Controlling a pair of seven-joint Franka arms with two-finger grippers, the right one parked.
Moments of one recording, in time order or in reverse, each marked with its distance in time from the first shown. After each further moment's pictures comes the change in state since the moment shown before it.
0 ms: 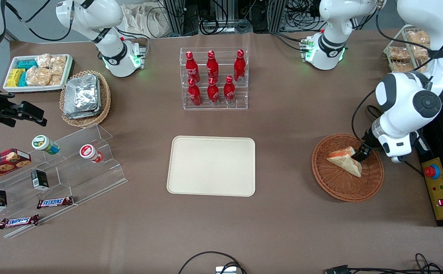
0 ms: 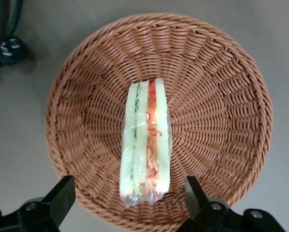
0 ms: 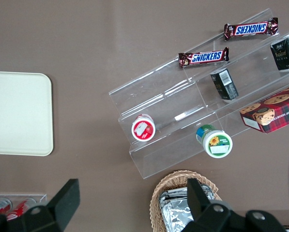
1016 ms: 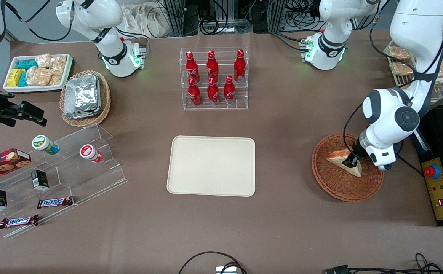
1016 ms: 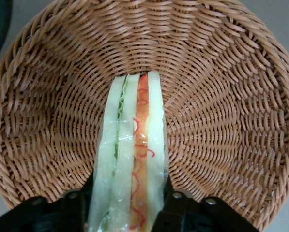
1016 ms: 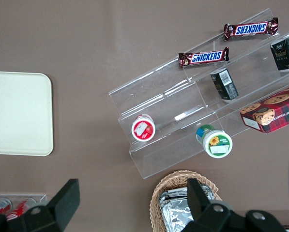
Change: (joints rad) arm -0.007 0.128 -0.003 -0.003 0.000 0.144 -0.060
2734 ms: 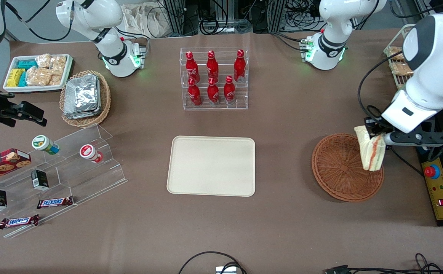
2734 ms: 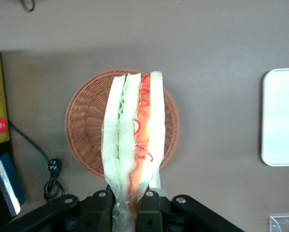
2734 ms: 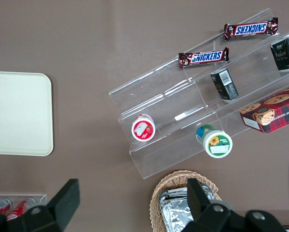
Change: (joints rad) arm -0.003 -0.265 -0.149 0.485 0.043 -0.722 0.941
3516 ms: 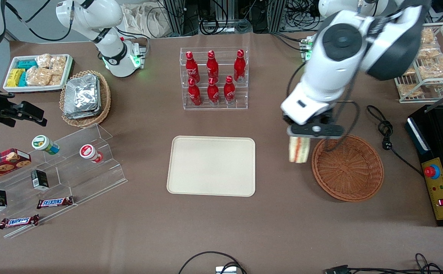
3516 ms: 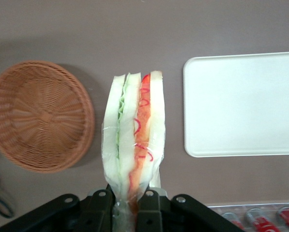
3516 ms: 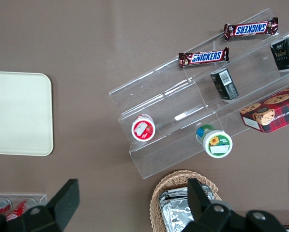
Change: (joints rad) arm -0.249 0.232 -0.204 0.228 0.143 -0.111 -0.464
